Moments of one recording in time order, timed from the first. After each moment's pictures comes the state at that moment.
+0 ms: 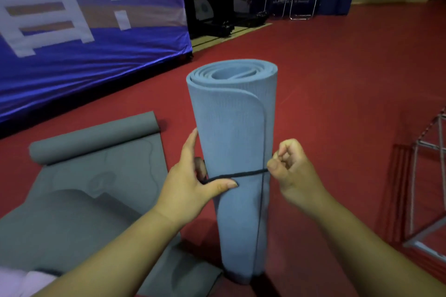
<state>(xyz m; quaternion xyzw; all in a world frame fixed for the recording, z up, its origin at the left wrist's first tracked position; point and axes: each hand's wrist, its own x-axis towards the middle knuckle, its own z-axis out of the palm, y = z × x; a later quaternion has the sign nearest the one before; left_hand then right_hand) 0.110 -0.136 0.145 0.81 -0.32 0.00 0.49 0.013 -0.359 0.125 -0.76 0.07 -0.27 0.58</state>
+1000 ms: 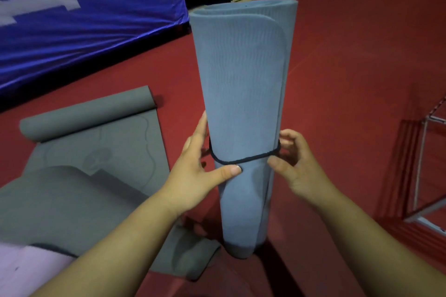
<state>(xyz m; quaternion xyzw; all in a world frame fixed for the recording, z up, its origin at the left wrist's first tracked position) 0.108 -0.150 0.101 0.77 -0.34 -0.11 0.53 0.003 -0.369 0.065 -0.72 0.10 -0.19 0.66</state>
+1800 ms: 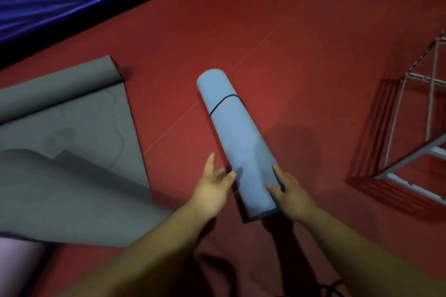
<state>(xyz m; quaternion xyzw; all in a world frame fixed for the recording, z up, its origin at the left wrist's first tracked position) 0.035 -0.241 -0.050 0.77 -0.07 -0.32 0.55 -0.083 -0.433 -0.130 -0.84 0.32 0.06 0.43</state>
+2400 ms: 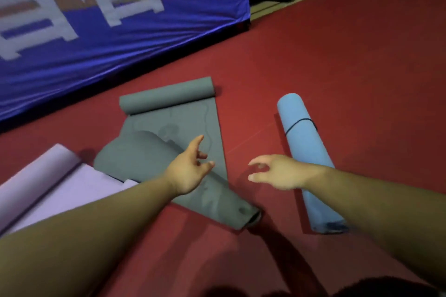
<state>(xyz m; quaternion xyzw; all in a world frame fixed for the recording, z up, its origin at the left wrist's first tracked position) 0.069 0.000 0.116 0.93 -0.13 -0.13 0.33 0.015 -0.261 0.092 -0.92 0.00 0.20 0.35</state>
